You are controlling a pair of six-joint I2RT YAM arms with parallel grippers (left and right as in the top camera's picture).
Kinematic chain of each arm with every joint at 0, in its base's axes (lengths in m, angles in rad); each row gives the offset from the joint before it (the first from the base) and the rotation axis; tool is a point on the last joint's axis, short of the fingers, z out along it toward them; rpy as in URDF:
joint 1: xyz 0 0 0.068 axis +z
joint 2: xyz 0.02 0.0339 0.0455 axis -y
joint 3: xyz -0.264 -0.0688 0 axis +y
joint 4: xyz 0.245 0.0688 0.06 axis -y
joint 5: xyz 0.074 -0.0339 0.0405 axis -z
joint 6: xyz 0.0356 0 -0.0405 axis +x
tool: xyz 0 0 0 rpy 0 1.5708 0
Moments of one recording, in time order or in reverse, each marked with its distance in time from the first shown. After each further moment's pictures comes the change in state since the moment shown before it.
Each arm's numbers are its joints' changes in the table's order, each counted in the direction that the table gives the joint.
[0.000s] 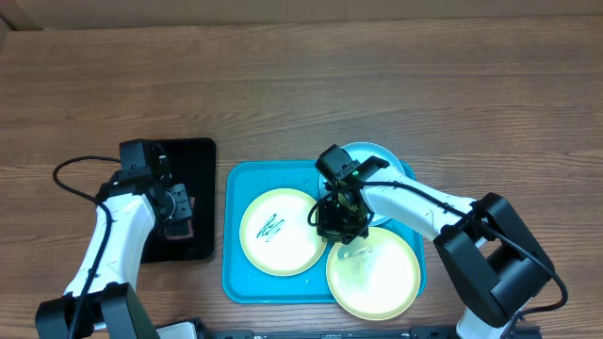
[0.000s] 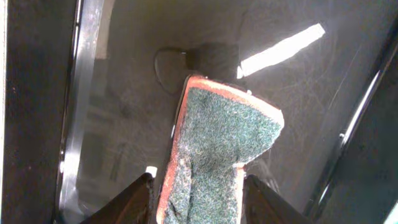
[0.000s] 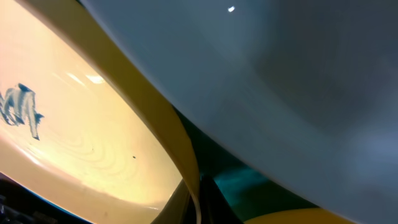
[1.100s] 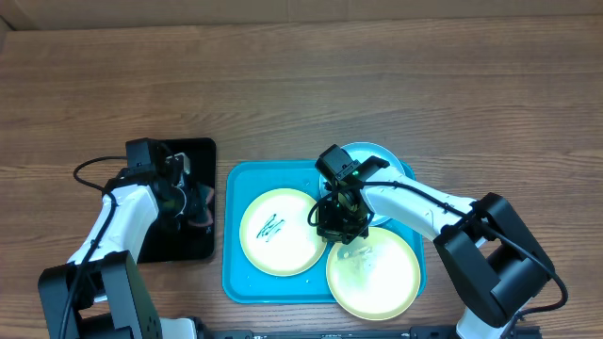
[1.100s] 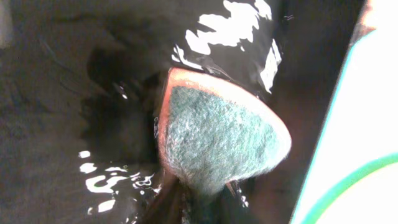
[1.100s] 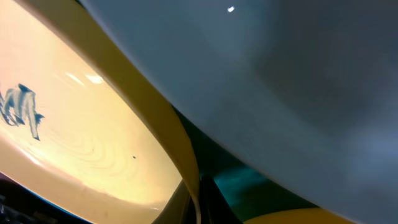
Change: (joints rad) left arm 0.000 -0.111 0.002 0.090 0.315 0.036; right arm 0.000 0.000 0.000 0.001 0.000 0.001
